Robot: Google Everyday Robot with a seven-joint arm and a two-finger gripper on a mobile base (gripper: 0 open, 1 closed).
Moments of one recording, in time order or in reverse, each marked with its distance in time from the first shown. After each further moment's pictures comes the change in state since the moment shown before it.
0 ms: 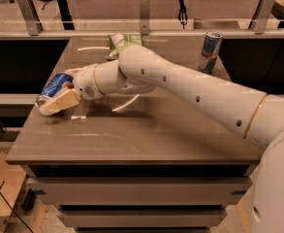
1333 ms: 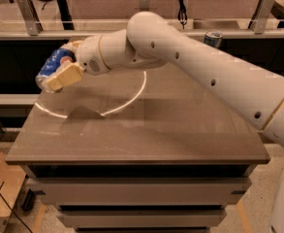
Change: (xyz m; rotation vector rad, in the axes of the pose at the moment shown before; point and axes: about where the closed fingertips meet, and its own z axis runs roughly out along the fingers) arm -0.067 -0.014 -0.048 0.061 -0.005 -0.139
